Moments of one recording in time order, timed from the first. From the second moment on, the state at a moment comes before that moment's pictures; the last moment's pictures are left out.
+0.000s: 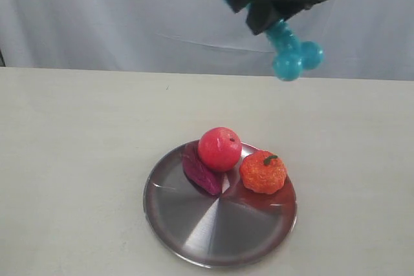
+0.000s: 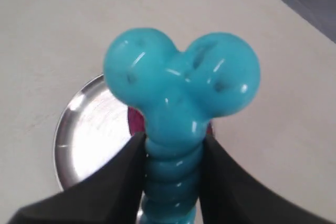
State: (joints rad) left arm 0.26 0.00 0.00 0.00 0.35 0.02; right arm 0.16 1.59 -1.77 -0.04 1.21 -0.08
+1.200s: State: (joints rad) left arm 0.26 0.00 0.00 0.00 0.35 0.02; right arm -0.25 1.75 -1.22 0.04 0.98 -0.02
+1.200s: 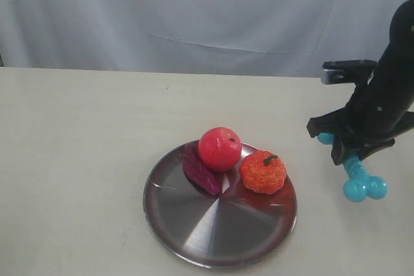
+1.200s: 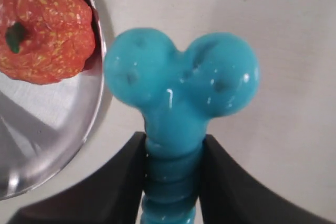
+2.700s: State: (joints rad) left arm 0.26 0.00 0.00 0.00 0.35 0.02; right arm -0.25 2.00 -1.18 0.09 0.81 -0.03
